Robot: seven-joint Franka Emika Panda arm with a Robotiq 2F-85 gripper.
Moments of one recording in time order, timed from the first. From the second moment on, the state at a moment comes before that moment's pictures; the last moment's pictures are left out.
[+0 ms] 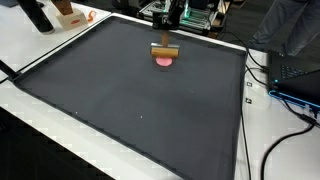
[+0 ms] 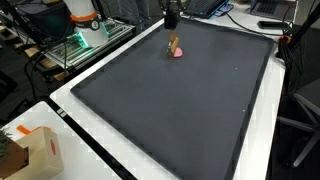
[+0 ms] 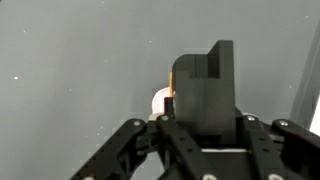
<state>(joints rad) 0.24 -0.08 0.21 -2.43 -0.61 2.28 -1.07</state>
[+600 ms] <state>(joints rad) 0.22 -0.09 0.18 -2.47 -0.61 2.35 -1.10</state>
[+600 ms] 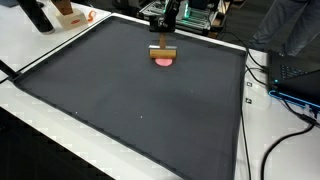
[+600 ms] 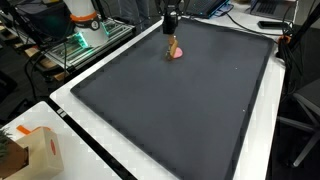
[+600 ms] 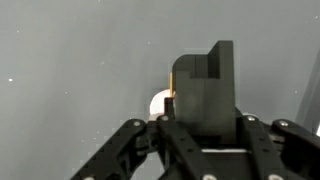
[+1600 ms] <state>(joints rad) 0.22 -0.08 0.20 -2.50 -0.74 2.42 -1.10</state>
